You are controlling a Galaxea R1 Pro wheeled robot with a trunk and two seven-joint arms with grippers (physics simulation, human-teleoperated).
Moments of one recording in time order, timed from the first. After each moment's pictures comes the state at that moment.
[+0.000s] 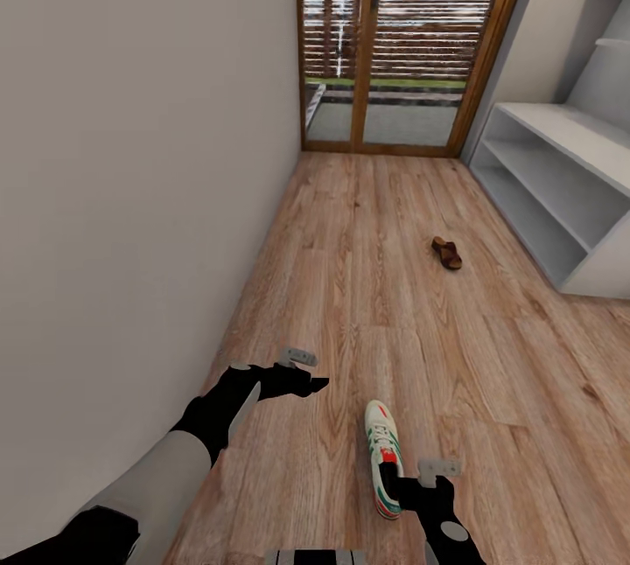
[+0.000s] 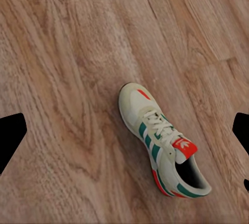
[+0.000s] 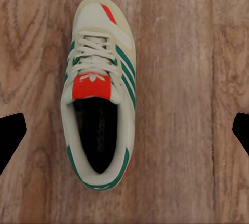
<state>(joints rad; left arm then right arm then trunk) -0.81 -0.14 -0.20 -0.58 0.02 0.38 -0.47 -0.26 0.06 0.00 -0.77 0.02 0.02 -0.12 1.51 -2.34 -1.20</state>
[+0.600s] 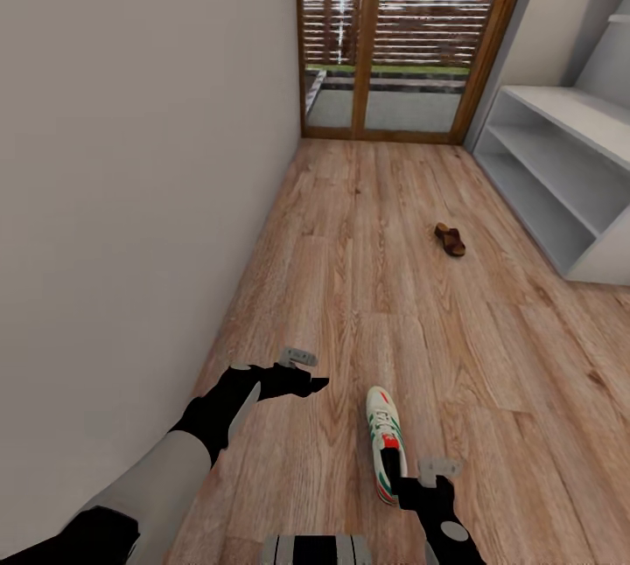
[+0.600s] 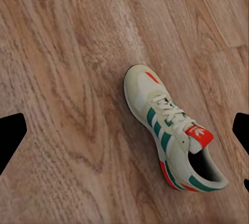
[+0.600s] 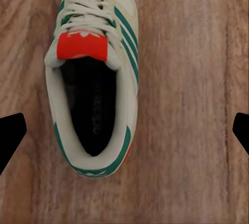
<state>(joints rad) -0.81 -0.14 -0.19 -0.58 0.02 0.38 -0.47 -0.26 0.06 0.00 -0.77 0.02 0.02 -0.12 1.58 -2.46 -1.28</state>
